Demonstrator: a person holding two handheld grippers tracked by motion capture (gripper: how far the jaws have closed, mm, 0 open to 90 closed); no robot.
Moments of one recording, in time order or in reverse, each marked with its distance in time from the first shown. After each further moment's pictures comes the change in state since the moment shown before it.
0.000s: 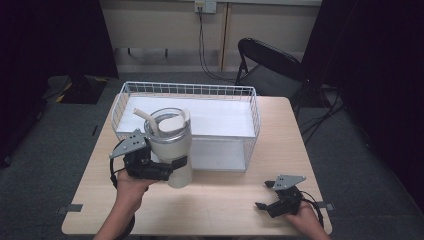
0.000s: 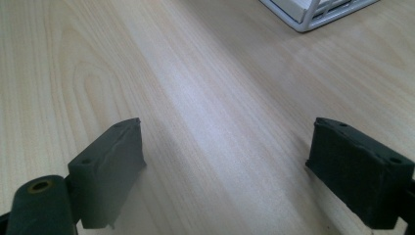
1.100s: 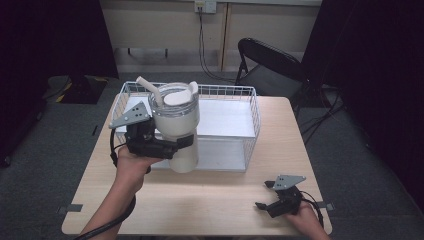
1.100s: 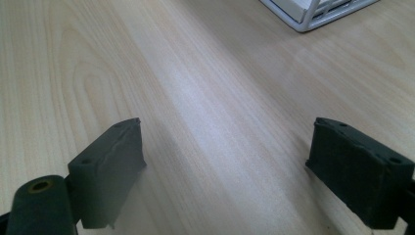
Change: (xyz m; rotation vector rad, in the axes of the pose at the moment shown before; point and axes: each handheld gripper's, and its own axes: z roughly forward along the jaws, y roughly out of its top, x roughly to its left) left arm -0.001 0.068 0.012 0.014 -0.043 -0.007; right arm 0.000 0.000 0.000 0.000 0.000 0.000
